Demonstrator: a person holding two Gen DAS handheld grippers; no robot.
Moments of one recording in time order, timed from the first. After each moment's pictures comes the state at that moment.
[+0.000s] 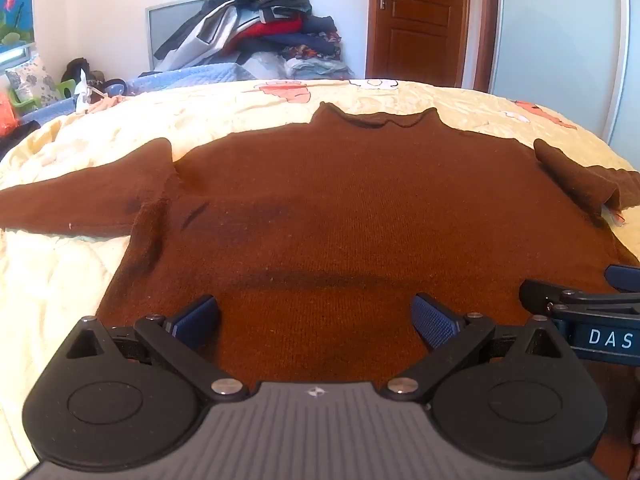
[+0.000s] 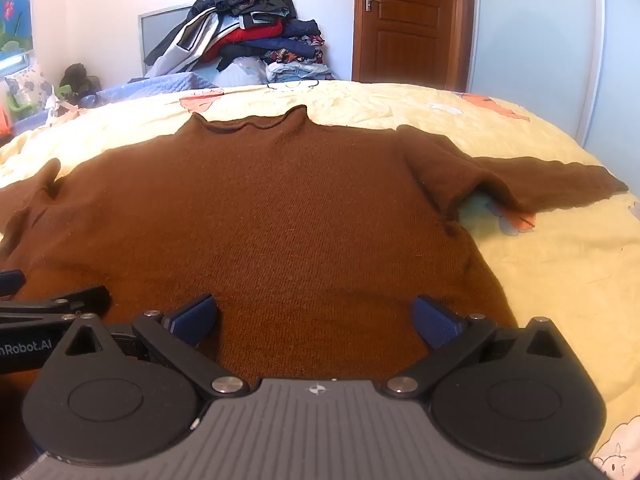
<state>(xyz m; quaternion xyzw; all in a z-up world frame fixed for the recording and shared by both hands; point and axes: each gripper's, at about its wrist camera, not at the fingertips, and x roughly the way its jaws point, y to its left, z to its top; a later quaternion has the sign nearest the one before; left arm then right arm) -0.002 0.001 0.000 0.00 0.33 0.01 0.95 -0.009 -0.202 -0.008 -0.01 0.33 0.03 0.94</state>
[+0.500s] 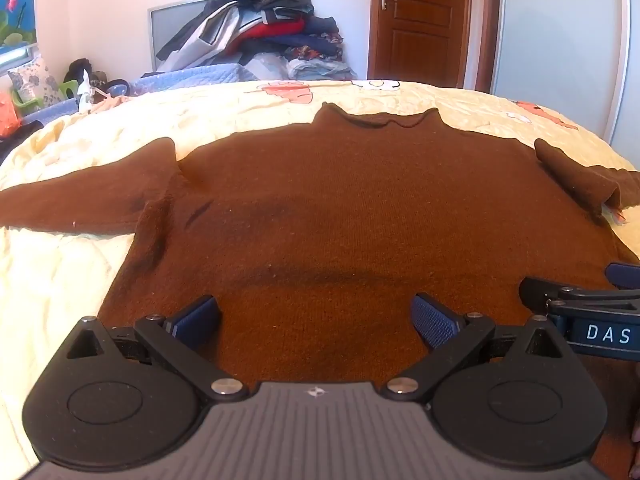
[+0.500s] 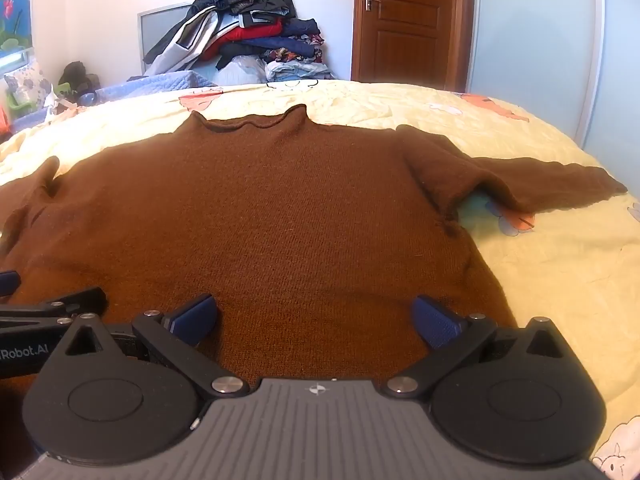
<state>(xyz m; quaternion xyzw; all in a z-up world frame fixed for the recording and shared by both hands) -0.004 -0.001 0.001 0.00 0.33 0.01 0.94 -0.008 -0.202 -0.009 -0.01 0.33 0.03 0.94</state>
